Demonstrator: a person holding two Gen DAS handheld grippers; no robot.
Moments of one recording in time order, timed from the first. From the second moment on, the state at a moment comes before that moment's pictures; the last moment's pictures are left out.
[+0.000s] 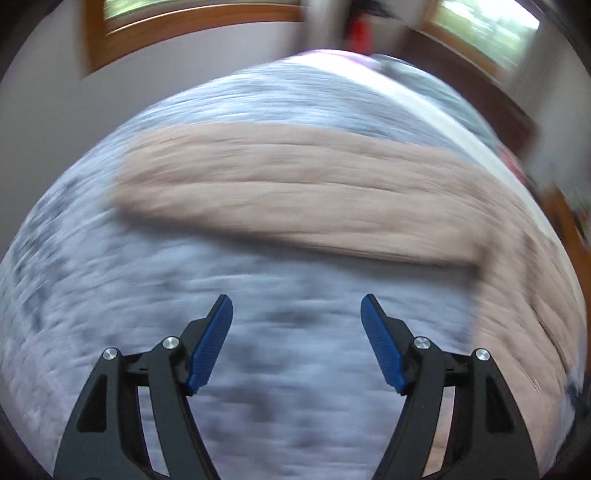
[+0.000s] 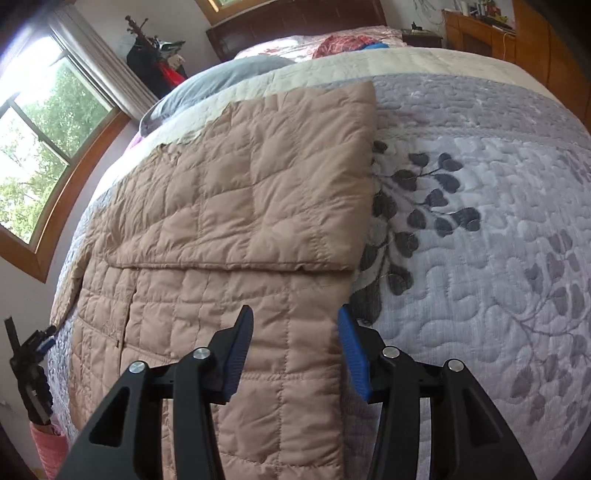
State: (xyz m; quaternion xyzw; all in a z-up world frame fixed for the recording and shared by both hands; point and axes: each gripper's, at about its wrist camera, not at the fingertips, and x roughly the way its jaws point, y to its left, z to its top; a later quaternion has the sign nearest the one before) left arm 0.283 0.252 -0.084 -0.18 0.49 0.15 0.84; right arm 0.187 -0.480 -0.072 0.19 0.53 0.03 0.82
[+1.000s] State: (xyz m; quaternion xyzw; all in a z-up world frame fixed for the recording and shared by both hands) left arm 0.328 0.385 -0.115 -0.32 0.42 0.25 0.81; right arm 0.196 -0.458 -0.093 0.13 0.54 0.01 0.83
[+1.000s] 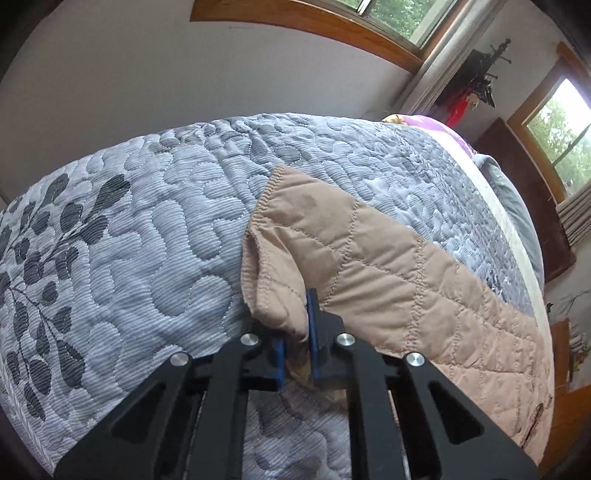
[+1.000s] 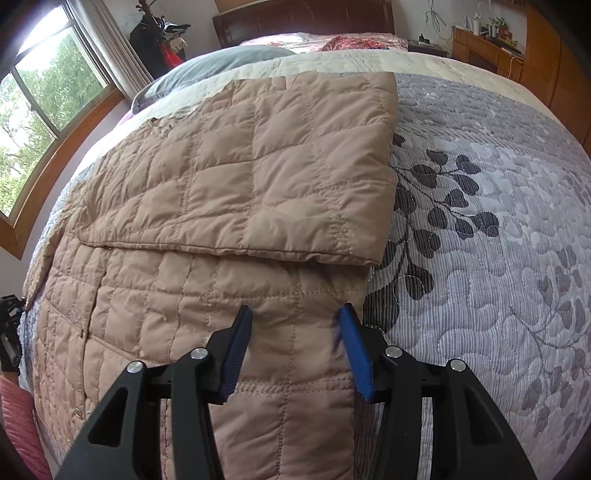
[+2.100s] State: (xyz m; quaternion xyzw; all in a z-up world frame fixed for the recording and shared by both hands) left arm 0.381 -0.007 -0.026 -0.07 0.39 -0.07 0.92; right arm 0.181 -0.445 -0.067 0.14 0.53 0.05 0.84
